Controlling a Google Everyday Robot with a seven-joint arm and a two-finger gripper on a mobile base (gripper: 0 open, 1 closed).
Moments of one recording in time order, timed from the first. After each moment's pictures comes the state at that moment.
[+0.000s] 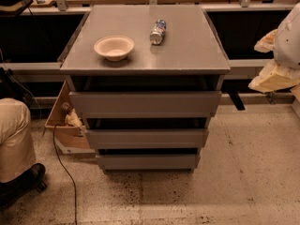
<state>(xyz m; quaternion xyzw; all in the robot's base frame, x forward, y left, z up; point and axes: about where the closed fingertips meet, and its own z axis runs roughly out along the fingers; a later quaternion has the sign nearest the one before) 0.438 -0.217 0.976 -0.60 0.78 -0.03 0.16</state>
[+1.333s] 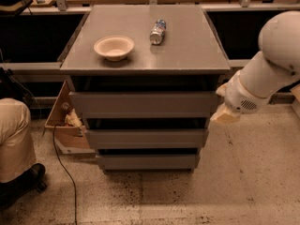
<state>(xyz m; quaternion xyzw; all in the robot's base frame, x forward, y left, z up) 0.495 -0.193 0.819 -0.60 0.78 0.05 0.16</state>
